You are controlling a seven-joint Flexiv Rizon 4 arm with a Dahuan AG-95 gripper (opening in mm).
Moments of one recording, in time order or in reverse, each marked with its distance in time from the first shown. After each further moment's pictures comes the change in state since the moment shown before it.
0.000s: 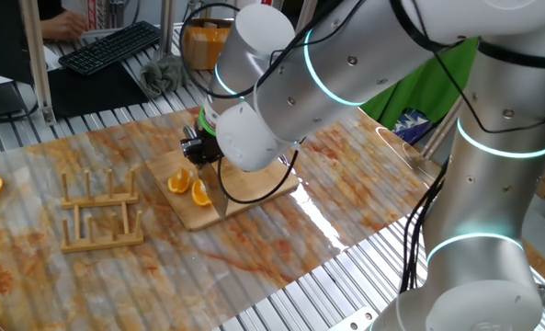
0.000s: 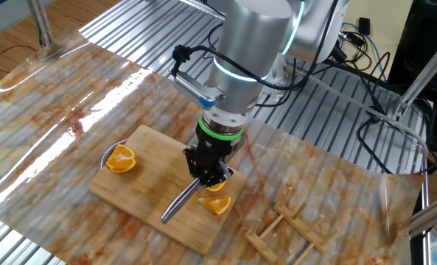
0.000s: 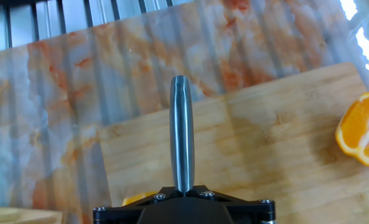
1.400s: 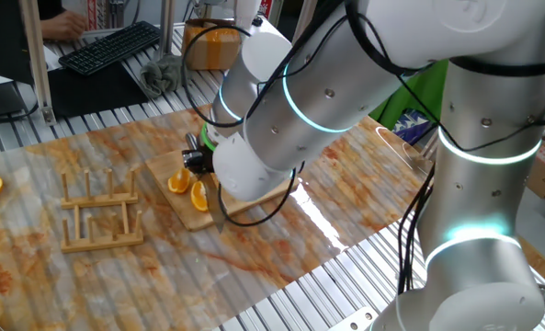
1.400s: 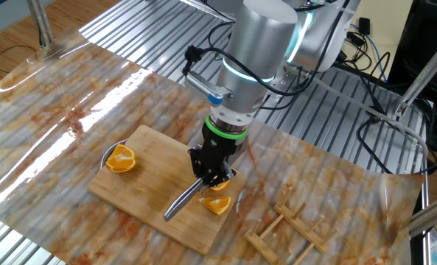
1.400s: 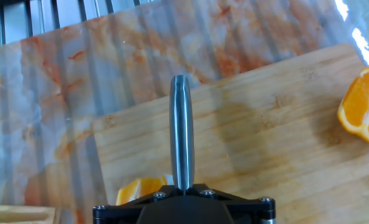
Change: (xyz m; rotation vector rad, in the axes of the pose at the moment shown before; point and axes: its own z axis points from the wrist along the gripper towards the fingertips) arm 0.020 -0.001 0.012 -0.014 -0.057 0.039
